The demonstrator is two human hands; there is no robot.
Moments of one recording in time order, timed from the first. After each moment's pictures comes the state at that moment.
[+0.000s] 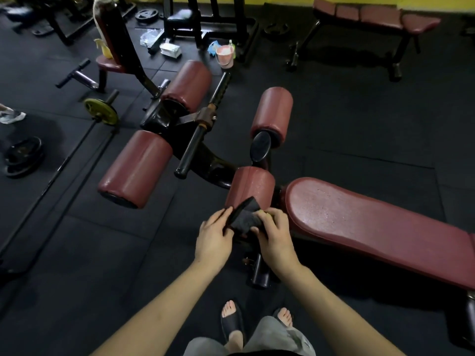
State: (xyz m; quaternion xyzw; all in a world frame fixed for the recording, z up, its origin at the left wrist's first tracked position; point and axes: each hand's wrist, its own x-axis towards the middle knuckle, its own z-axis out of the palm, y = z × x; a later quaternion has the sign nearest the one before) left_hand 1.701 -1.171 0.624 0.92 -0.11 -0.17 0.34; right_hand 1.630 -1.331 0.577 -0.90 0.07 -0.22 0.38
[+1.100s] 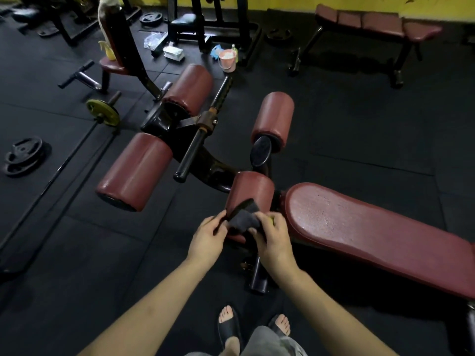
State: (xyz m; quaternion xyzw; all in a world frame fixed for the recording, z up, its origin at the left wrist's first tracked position) left_hand 1.718 -1.165 0.610 0.88 -0.03 -0.21 0.43; right_hand 1.637 -1.333 0.589 -0.89 0.06 -0.22 0.38
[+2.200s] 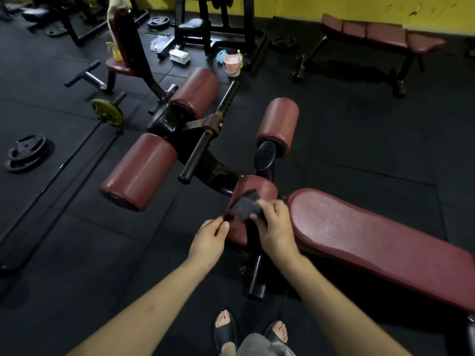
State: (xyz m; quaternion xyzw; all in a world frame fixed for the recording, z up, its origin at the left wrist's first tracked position) left_hand 1.721 -1.160 0.612 0.87 -0.02 -0.22 0.43; right_hand 1.676 -1.347 0.596 -0.91 0.08 -0.22 0.36
